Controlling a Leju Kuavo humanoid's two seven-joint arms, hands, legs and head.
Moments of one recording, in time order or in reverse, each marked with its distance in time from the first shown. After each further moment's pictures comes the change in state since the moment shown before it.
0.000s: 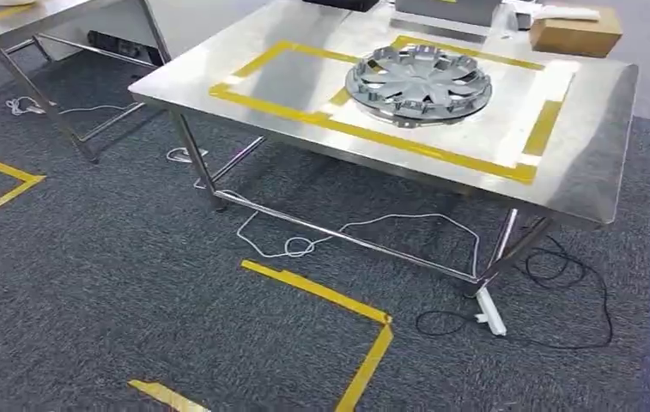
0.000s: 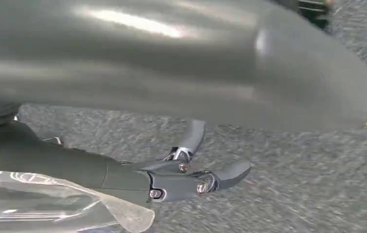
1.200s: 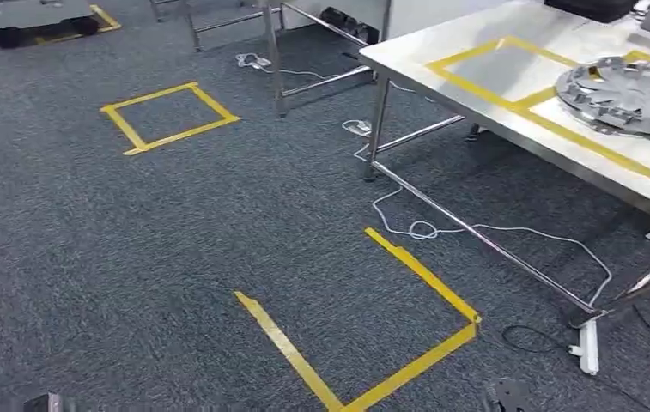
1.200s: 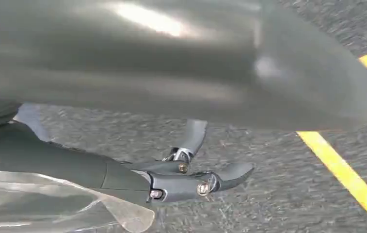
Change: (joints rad) left arm -0.037 0.107 -0.289 0.122 0.344 0.181 -0.014; right arm -0.079 -0.317 0.701 0.123 -0.591 -0.364 -0.021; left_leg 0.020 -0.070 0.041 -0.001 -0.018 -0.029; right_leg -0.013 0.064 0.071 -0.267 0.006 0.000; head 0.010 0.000
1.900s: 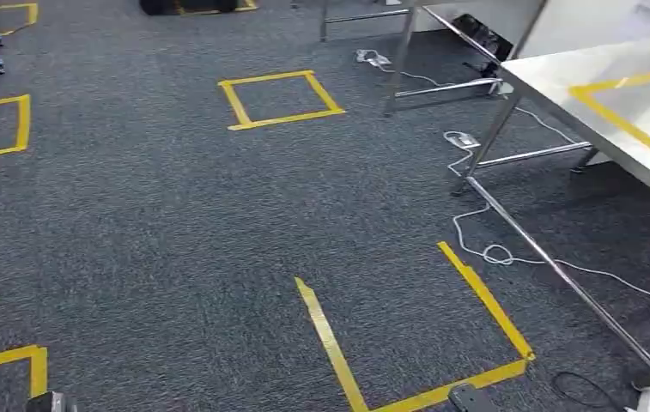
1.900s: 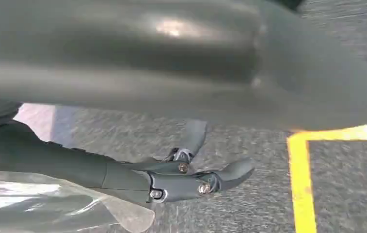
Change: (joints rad) left arm 0.013 0.060 -0.196 0.019 0.216 0.117 0.024; right arm -0.104 -0.095 0.399 0.110 -0.173 -0.069 -0.029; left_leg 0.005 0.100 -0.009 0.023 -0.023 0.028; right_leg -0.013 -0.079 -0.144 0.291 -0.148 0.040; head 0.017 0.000
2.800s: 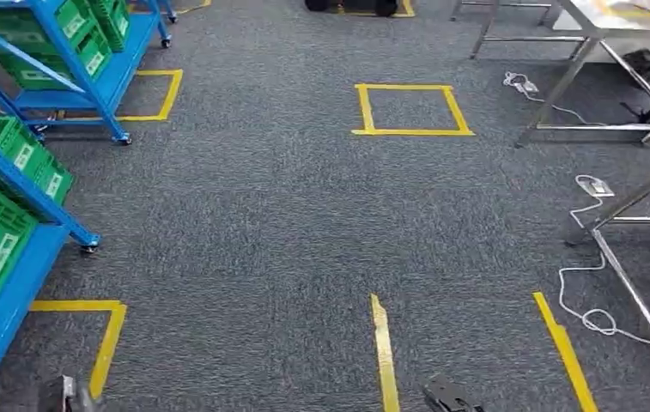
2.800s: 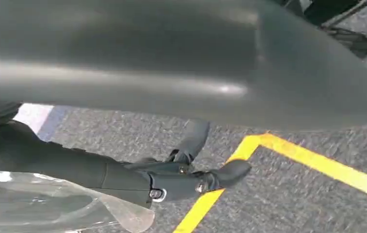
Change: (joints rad) left arm -0.048 0.088 -0.350 0.029 0.321 0.156 -0.031; right arm -0.180 -0.018 0.259 0.124 -0.015 0.003 0.081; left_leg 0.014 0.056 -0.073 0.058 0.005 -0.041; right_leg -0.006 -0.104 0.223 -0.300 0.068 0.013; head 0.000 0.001
